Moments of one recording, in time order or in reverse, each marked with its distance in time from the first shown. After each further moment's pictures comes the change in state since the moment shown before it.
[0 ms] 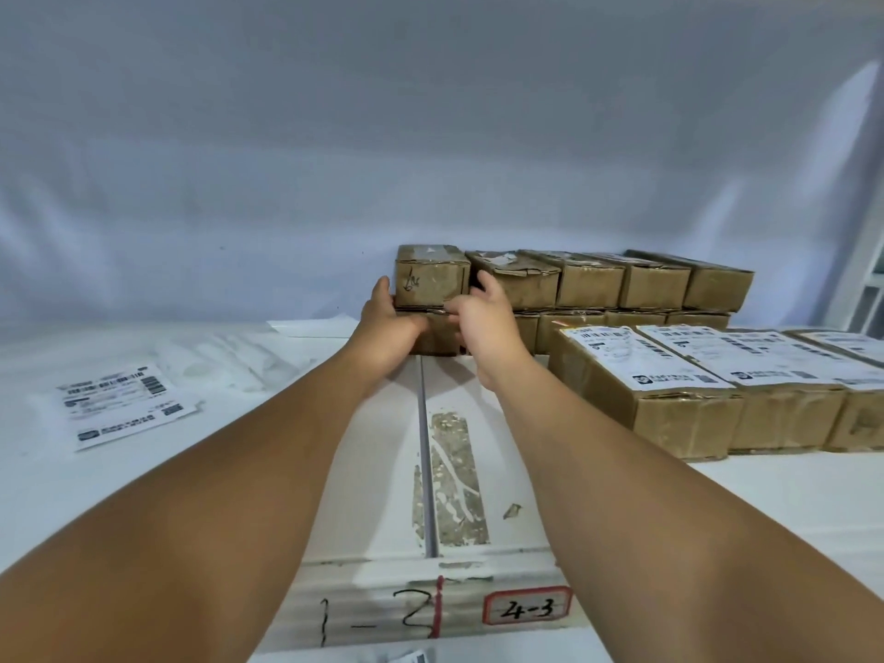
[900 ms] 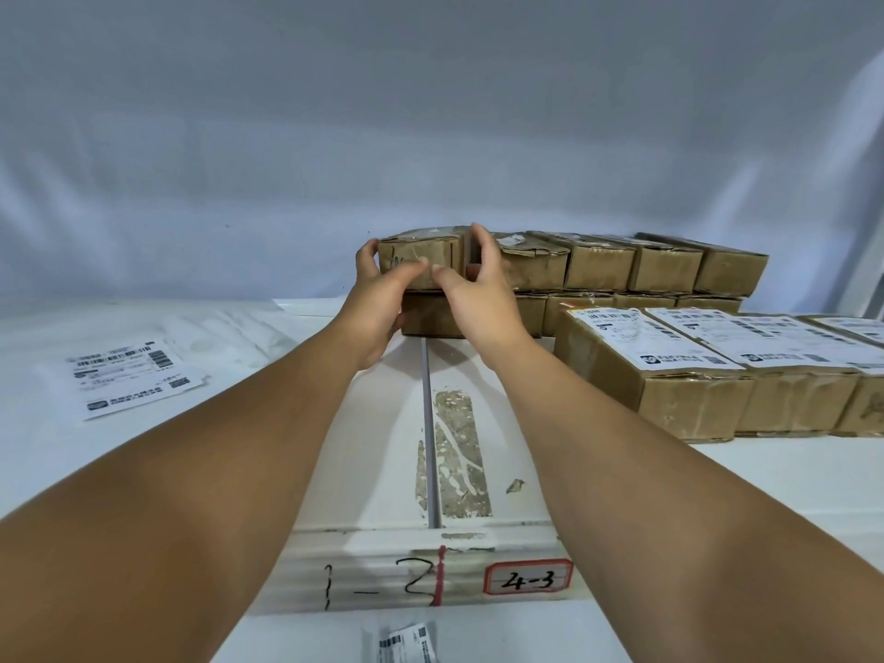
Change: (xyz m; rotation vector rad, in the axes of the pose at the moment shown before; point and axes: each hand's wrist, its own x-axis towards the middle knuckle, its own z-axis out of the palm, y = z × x) left_hand 0.004 0.000 -0.007 -0.424 0.010 -0.013; right_hand -0.005 0.001 0.001 -0.228 -0.029 -0.249
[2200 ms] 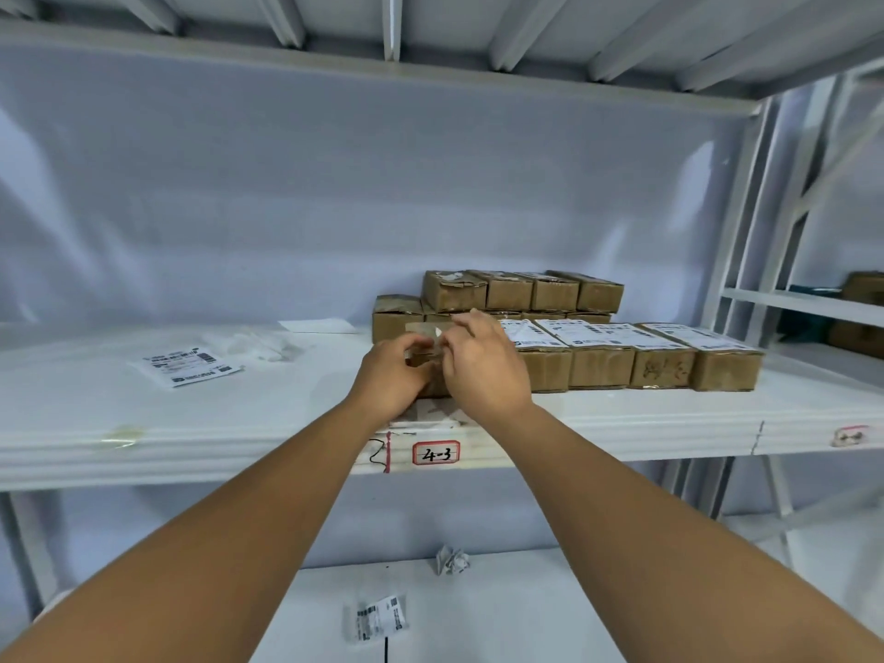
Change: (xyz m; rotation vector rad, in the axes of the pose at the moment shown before) left_hand -0.169 0.030 0.047 0.734 -0.040 0.188; right_hand -0.143 -0.041 -0.084 -0.909 0.095 -0.489
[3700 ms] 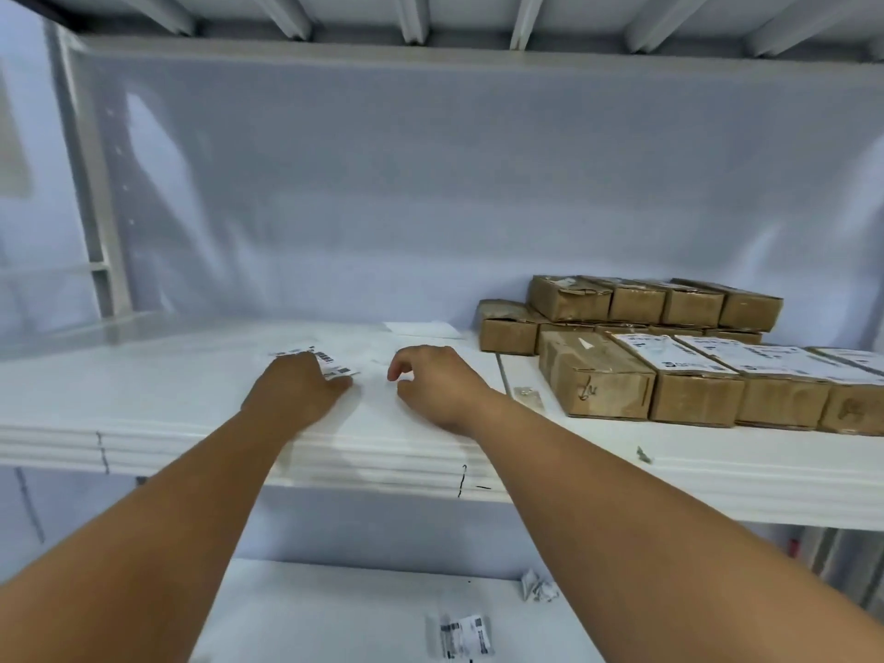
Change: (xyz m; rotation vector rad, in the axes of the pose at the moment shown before) left_hand 0.000 -0.140 -0.165 0.832 0.083 -0.250; right_hand 0.050 -0.126 0.088 0.356 -0.600 -0.080
